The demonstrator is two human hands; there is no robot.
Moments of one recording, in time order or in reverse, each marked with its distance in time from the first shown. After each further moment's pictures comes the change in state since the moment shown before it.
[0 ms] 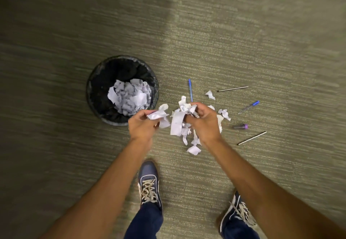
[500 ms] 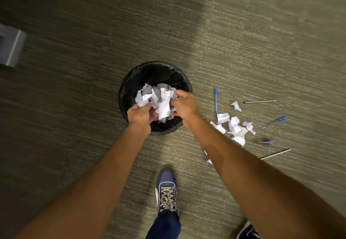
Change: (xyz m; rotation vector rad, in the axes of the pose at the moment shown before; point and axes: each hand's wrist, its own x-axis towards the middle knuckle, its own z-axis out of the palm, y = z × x) left_hand 0.094 0.074 -0.074 -0.194 0.168 -0.197; right_hand 0.079 -0.025 0.179 -0.191 -0.118 0.206
